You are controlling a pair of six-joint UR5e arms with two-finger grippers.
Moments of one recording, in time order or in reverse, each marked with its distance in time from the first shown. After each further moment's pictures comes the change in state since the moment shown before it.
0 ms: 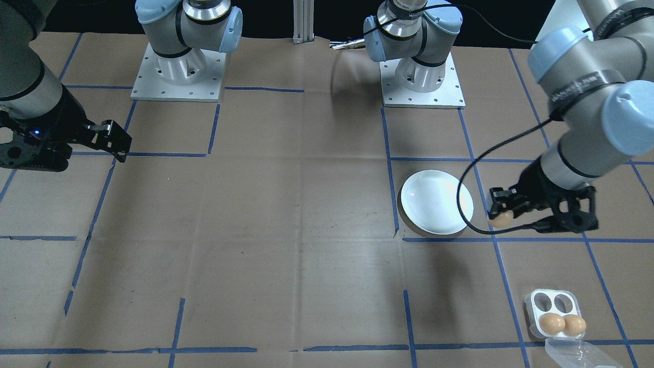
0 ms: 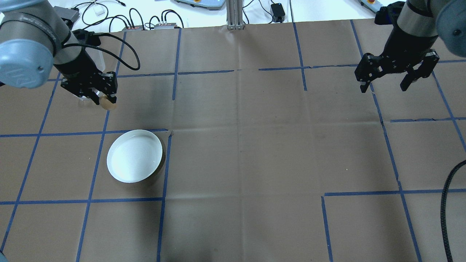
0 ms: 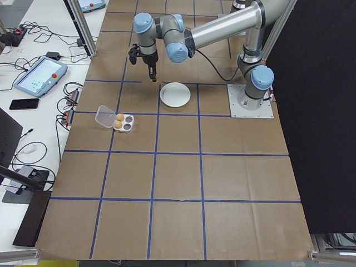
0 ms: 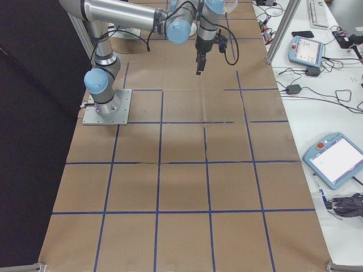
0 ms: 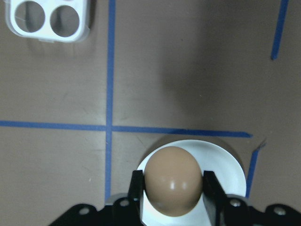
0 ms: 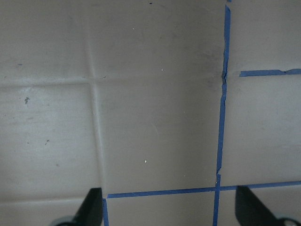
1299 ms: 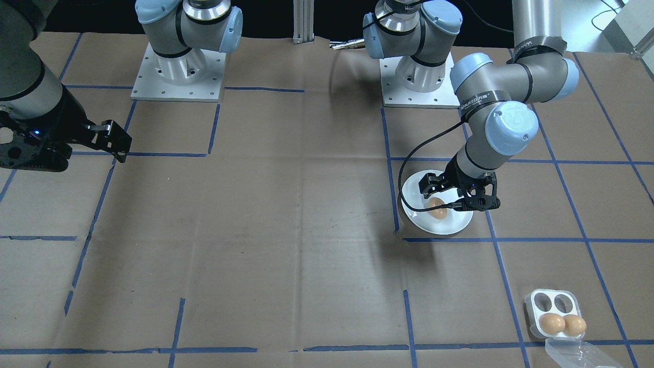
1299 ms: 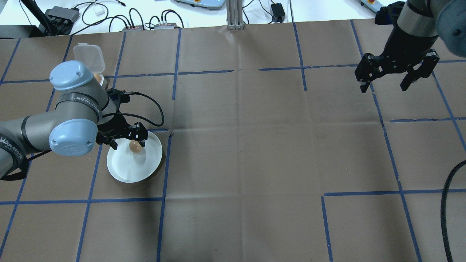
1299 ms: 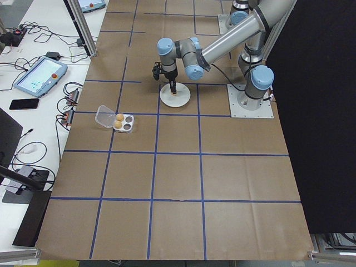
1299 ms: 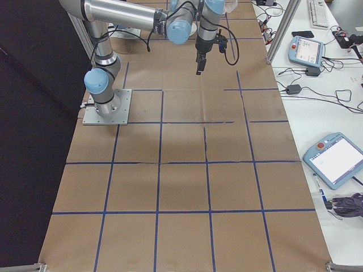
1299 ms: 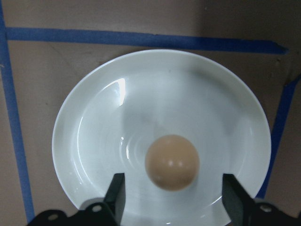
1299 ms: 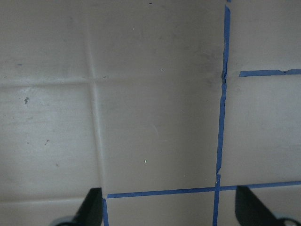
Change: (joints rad) left arm -0.009 0.032 -0.335 0.310 0.014 -0.010; right arm 0.000 0.000 0.000 0.000 0.000 0.000
